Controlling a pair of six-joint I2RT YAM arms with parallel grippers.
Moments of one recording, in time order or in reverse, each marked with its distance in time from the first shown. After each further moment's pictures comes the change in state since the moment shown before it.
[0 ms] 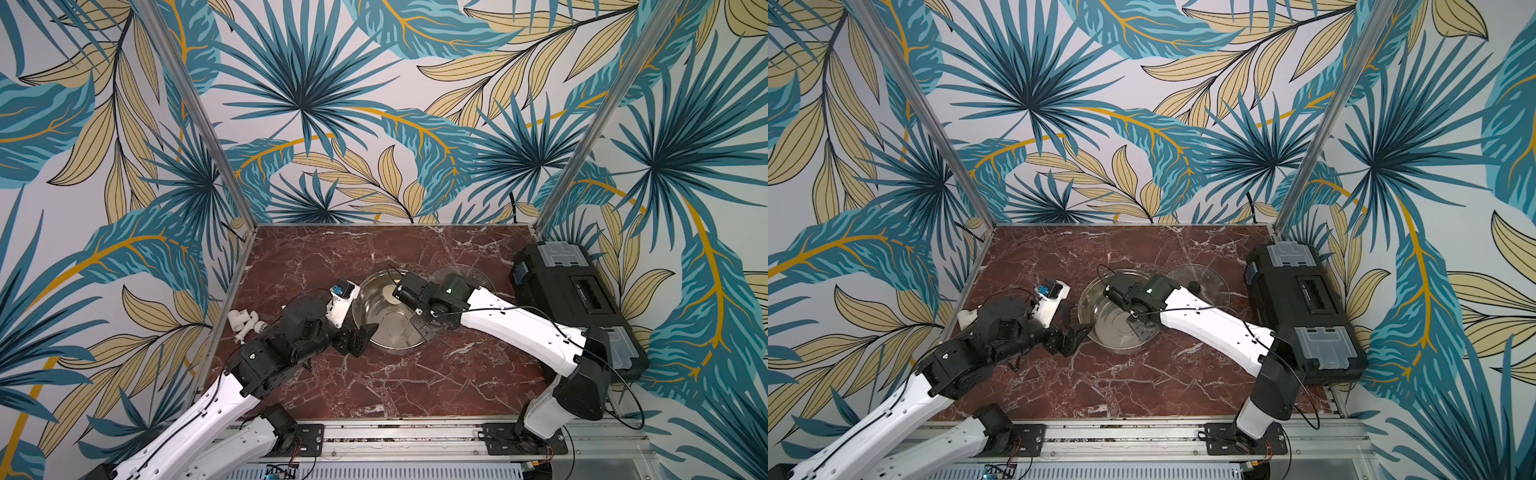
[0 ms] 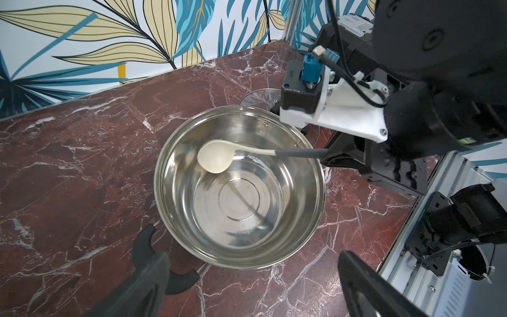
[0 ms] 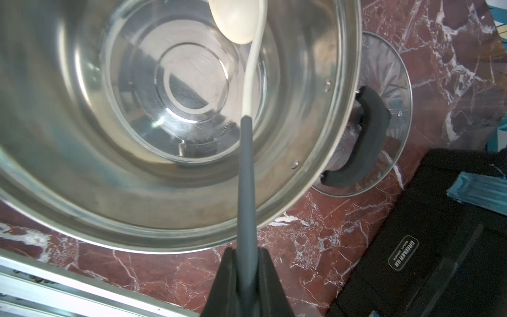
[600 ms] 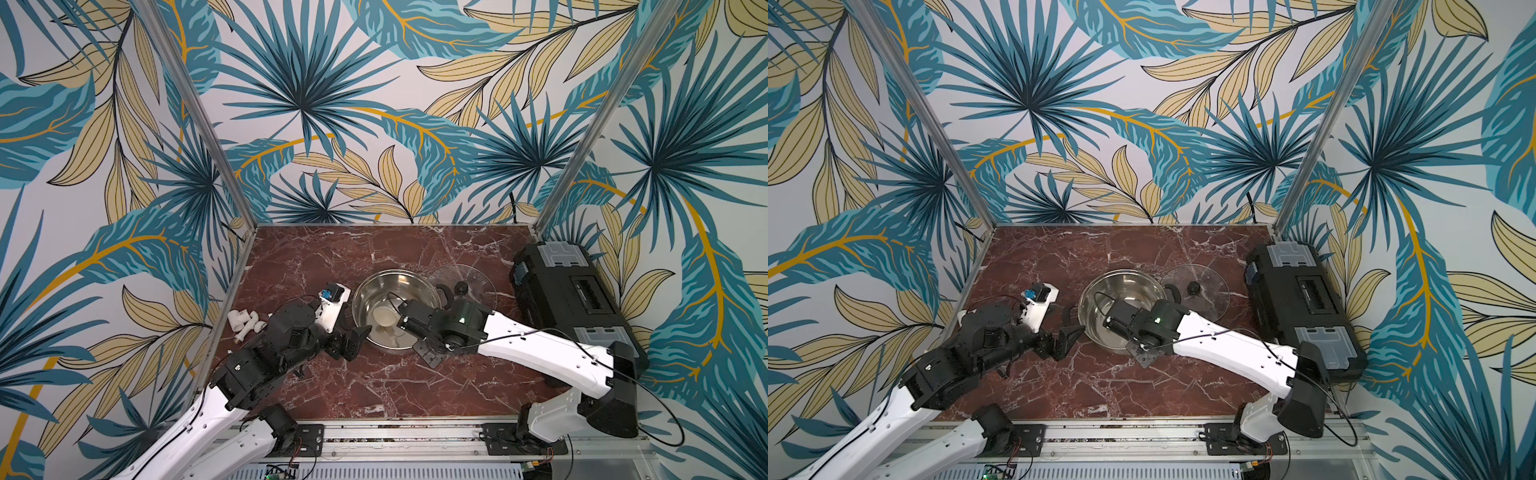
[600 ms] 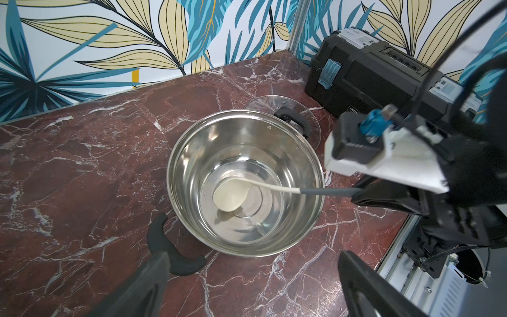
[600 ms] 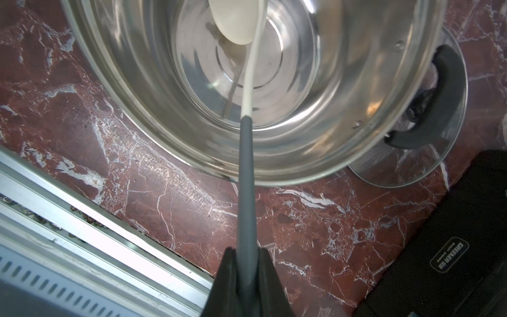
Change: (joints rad) left arm 0.000 -0.078 0.003 -0.058 -0.025 -0.023; right arm 0.137 -0.213 -0.190 0.020 -0.043 0.089
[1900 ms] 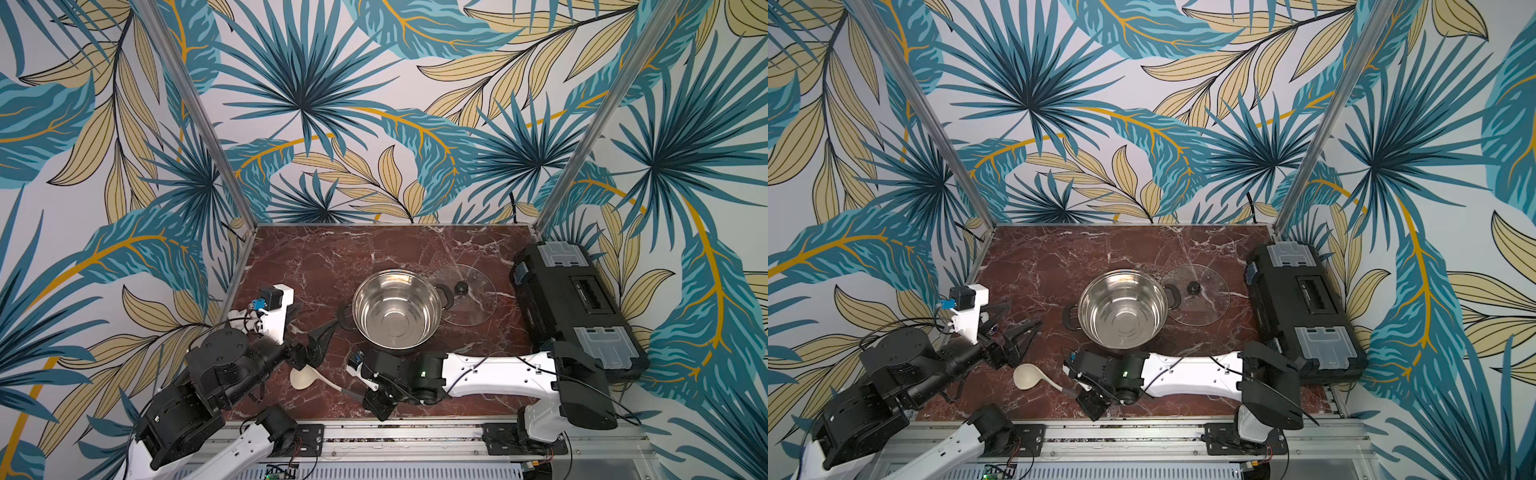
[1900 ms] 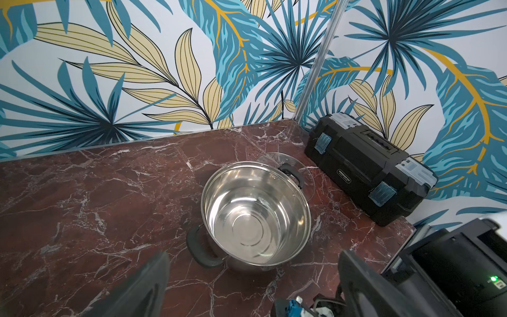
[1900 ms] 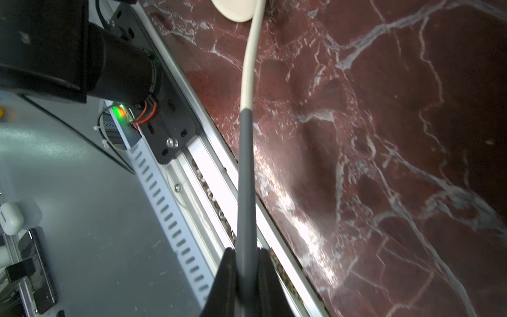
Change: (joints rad) left arm 0.000 -0.200 0.191 -0.182 -0.115 -0.098; right arm 0.250 0.230 -0.237 0.772 -0.458 0.179
